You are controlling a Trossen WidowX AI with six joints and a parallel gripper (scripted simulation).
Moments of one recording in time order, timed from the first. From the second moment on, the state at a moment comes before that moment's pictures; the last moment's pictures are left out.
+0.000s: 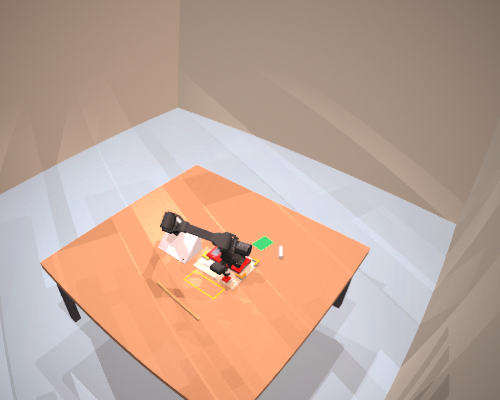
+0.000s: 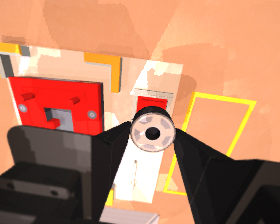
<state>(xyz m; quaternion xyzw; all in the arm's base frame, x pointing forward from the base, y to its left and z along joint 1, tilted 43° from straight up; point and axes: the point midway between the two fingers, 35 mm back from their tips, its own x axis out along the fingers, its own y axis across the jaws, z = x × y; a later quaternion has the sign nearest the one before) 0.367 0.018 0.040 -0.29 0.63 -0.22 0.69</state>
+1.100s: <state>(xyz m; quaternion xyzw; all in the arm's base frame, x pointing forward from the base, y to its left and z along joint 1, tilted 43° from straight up) 0.364 0.029 0.052 -0.30 0.62 -0.22 0.69</state>
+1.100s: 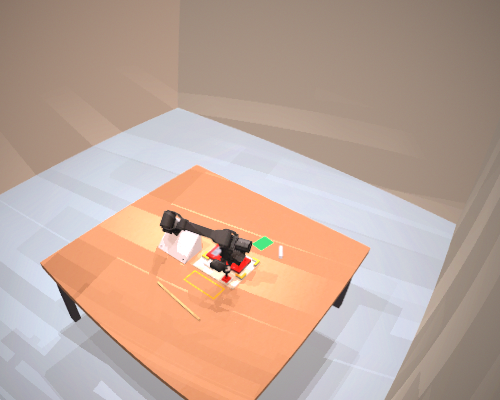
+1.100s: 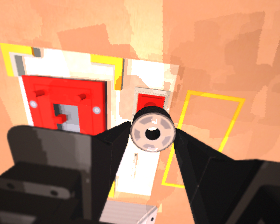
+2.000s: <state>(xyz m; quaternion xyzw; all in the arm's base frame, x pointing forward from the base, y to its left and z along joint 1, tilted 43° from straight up) 0.330 0.002 0.113 -0.29 0.63 -0.22 0.69</state>
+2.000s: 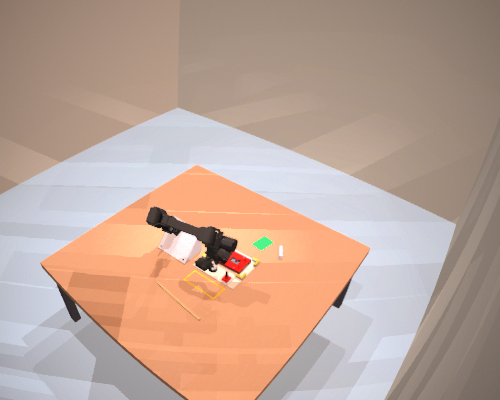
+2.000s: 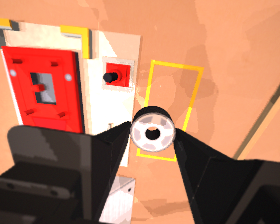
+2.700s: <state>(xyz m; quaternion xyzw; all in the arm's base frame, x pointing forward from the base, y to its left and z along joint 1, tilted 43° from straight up) 0.308 -0.037 0.120 -0.29 0.62 -0.22 0.69</state>
